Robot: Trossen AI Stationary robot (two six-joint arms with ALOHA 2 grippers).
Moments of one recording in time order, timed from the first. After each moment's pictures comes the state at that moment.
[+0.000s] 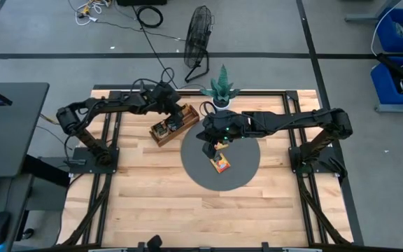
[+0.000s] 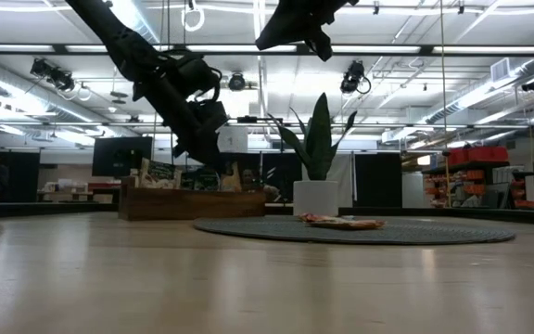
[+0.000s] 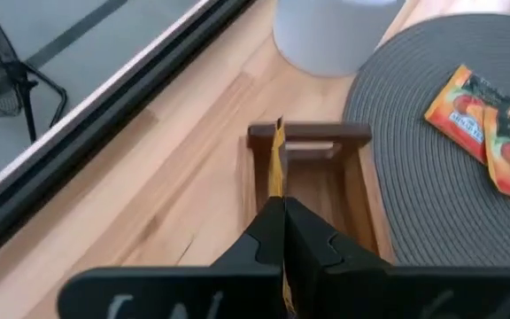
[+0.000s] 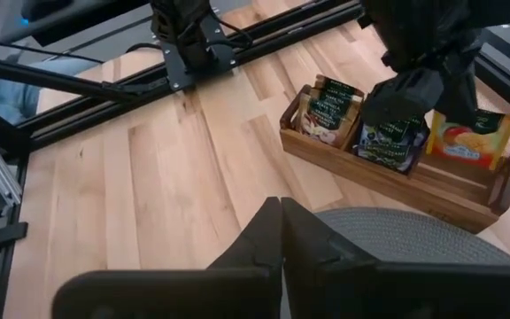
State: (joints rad) left arm 0.62 1.61 0.90 -0.05 0.07 -0.04; right arm 0.00 1.61 1.41 -0.41 0.10 0.36
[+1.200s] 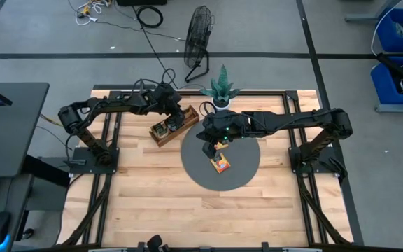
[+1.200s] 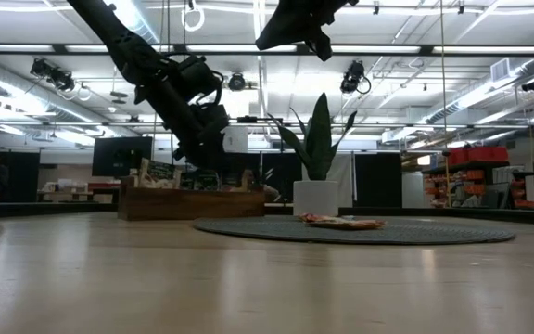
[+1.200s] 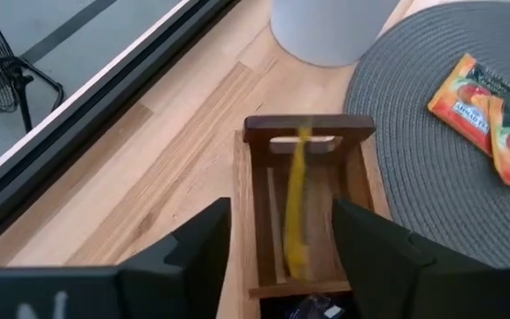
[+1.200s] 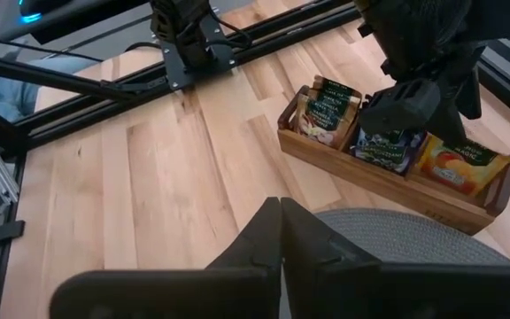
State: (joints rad) left arm 0.61 1.63 0.90 -0.04 0.07 -0.03; right arm 0.00 1.61 1.41 -0.41 0.10 0.35
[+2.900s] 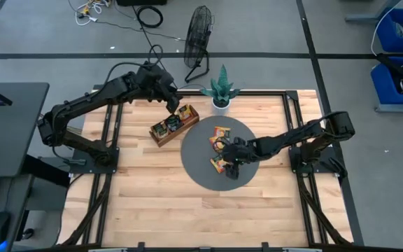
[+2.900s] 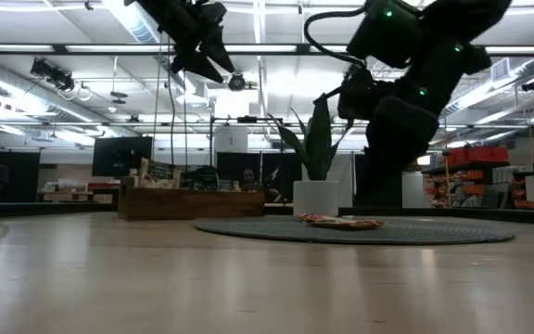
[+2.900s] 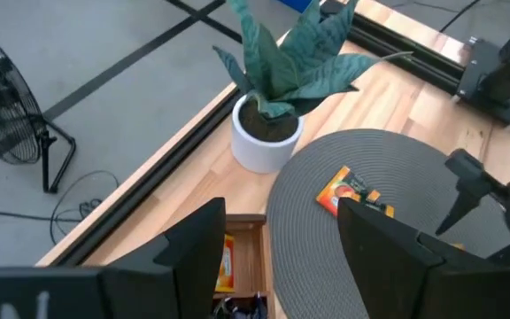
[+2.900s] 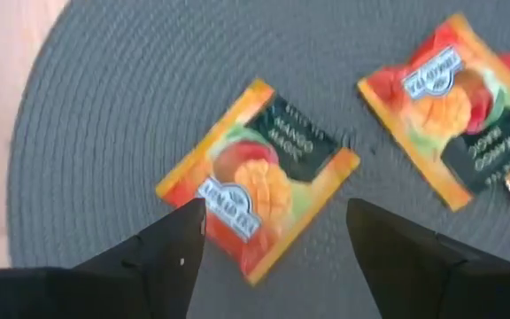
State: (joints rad) left arm 0.52 1.37 1.32 -0.58 -0.01 -0.14; right arm 0.11 1.60 0.79 -0.21 0.15 0.34
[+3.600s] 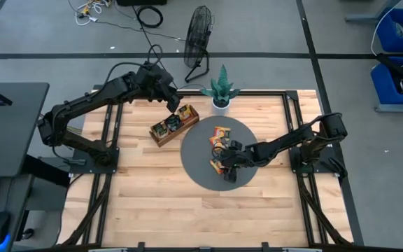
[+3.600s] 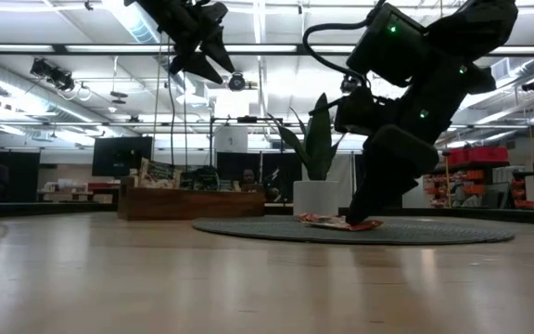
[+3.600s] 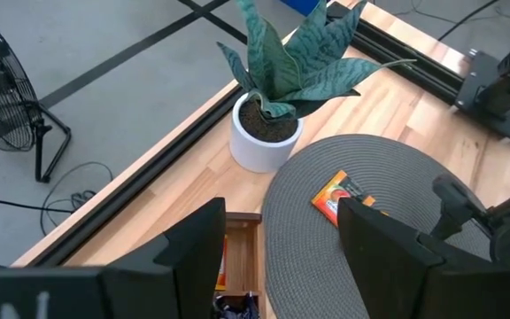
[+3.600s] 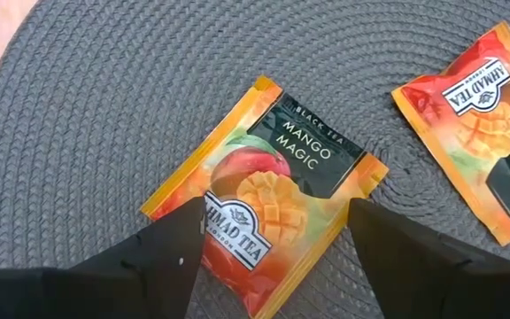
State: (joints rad) left arm 0.52 1.37 1.32 -0.58 -0.01 -0.20; right arm 0.15 1.70 0.75 -0.06 0.21 0.30
